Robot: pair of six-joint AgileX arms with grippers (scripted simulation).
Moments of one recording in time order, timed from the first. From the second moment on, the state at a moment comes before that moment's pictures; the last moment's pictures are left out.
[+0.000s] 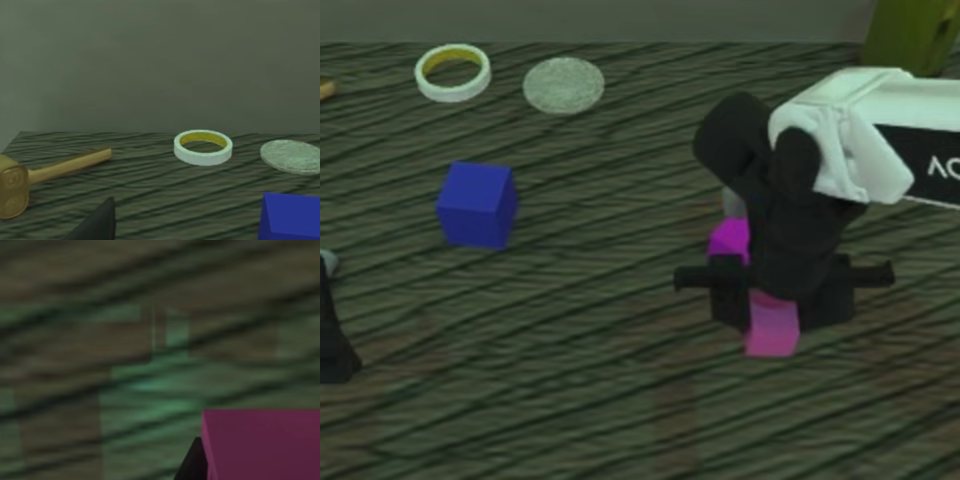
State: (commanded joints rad) left arm 0.00 0.00 0.00 0.00 0.00 0.00; right arm 0.66 1.93 1.36 -0.97 0.02 0.66
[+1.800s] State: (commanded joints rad) left arm 0.00 0.00 0.00 0.00 0.00 0.00; right arm 0.66 1.99 1.26 -0.82 0.02 0.67
